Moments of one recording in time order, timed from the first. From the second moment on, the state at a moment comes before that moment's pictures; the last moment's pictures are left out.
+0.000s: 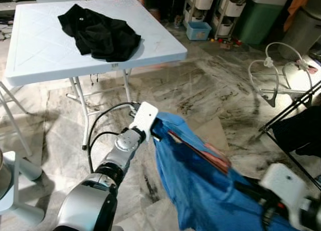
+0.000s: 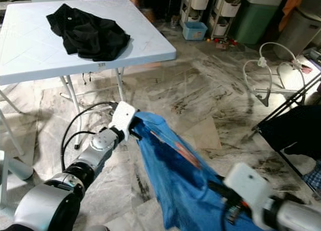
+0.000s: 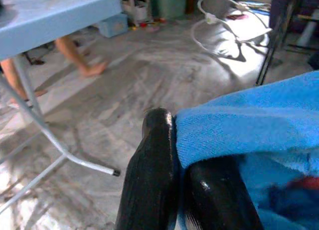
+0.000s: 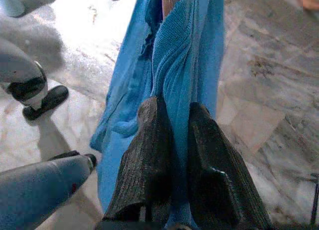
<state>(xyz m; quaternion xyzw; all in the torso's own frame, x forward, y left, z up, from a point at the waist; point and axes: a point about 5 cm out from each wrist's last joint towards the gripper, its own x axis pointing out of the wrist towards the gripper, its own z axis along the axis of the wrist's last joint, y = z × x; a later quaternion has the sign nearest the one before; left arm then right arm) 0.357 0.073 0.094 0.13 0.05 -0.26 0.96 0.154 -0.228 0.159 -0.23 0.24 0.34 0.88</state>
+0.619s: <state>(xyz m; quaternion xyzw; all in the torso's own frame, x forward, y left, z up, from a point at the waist) 0.355 0.072 0.087 0.13 0.07 -0.27 0.95 0.153 -0.226 0.178 -0.19 0.21 0.35 0.89</state>
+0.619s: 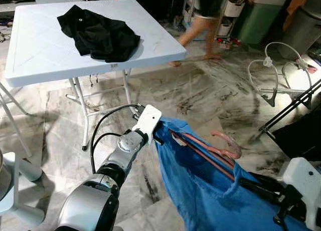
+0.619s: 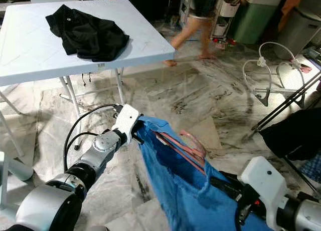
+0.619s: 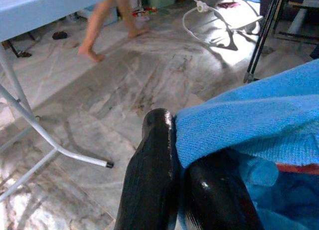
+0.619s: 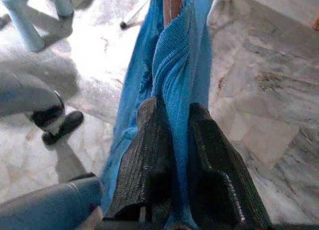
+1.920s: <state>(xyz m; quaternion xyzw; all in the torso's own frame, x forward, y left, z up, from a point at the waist) 0.345 0.056 0.106 -0.02 0.03 -0.42 0.91 0.201 -0.201 0.165 -0.13 0.16 0.29 0.93</state>
